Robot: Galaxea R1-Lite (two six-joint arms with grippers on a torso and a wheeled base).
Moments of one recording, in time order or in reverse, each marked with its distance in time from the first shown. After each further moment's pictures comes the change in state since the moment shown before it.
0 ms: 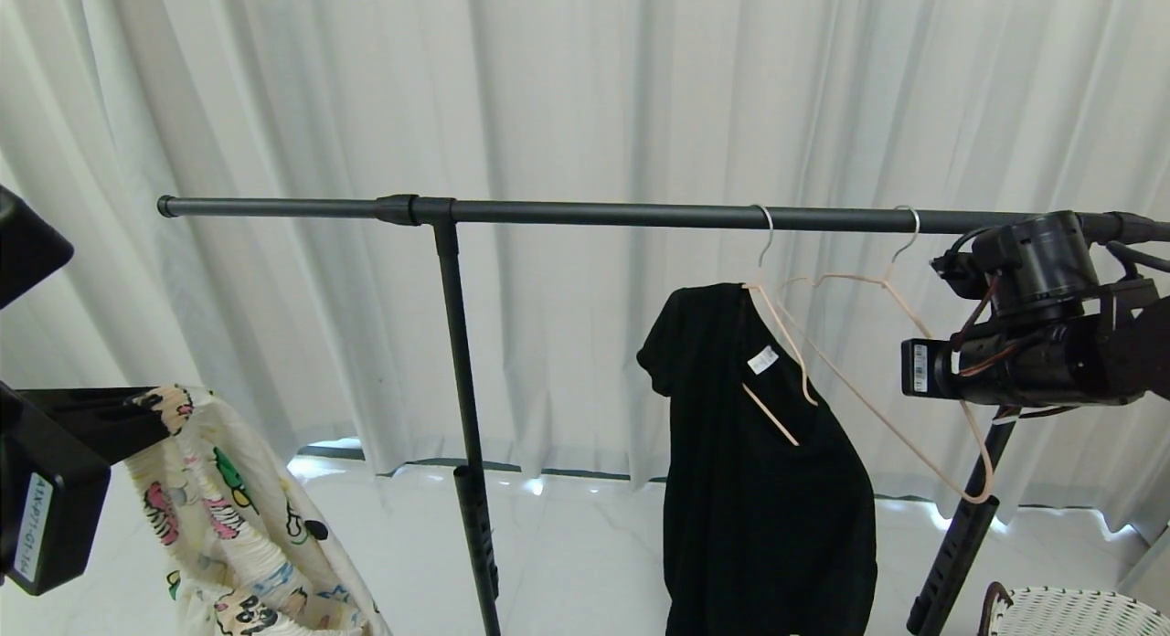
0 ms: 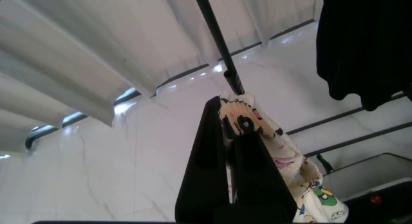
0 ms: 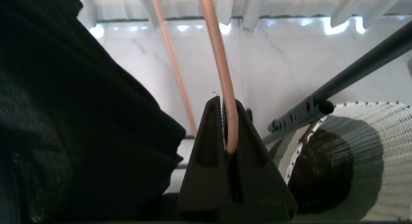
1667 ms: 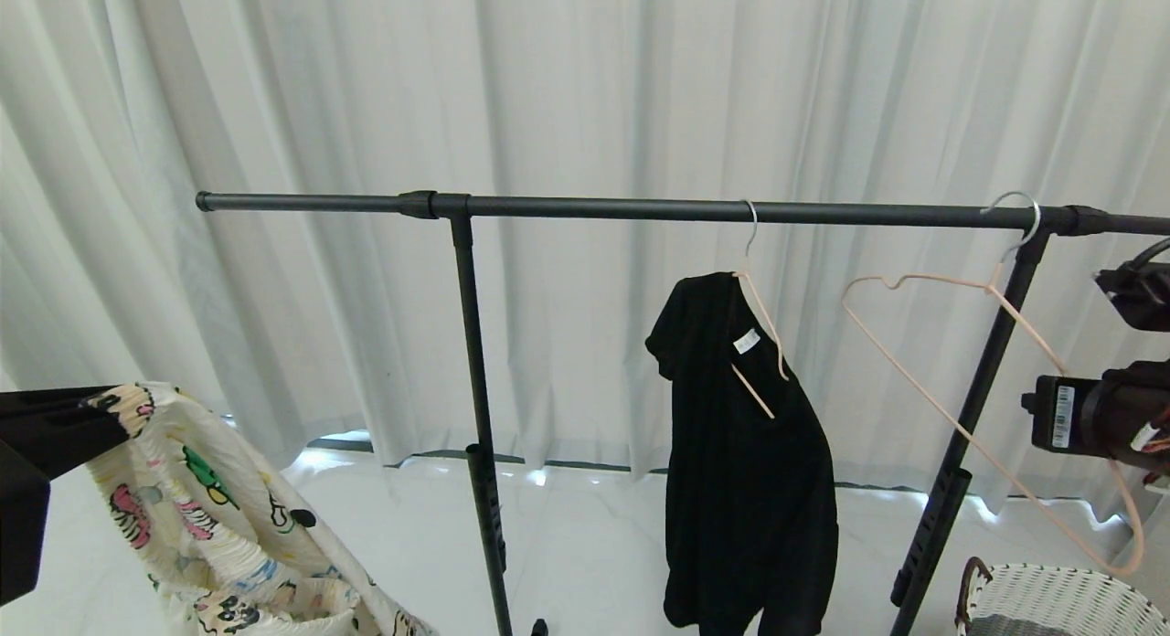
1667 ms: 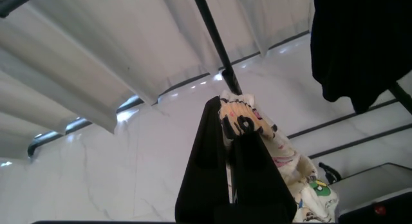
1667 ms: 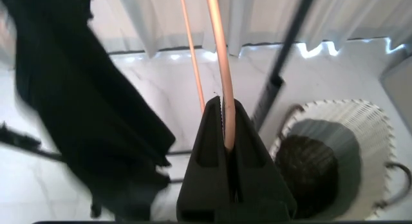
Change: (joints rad) left arm -0.001 -0.061 0.031 -0.032 -0.003 0.026; right arm 0.003 -0.399 0.330 -0.094 -0.066 -0.049
